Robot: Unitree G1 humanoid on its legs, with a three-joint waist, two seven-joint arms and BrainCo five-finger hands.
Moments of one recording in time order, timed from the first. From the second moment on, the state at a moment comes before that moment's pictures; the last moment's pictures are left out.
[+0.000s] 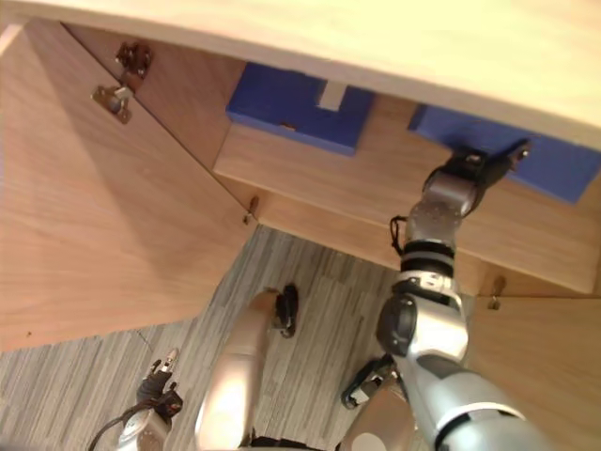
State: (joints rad) left arm 0.08 0.08 0.27 0.71 -0.43 -0.07 0.13; right arm -1.04 -0.20 -0.55 0.66 1.20 -0.34 -0.49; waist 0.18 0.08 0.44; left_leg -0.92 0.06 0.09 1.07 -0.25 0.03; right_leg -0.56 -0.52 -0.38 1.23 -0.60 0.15
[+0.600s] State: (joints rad) left arm 0.05 0.08 0.25 0.69 -0.47 -0.07 0.15; right arm -1.16 -0.43 -0.33 0.87 1.07 -0.23 -0.52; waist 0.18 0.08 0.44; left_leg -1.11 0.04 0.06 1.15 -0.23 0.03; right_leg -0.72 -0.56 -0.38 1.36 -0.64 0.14
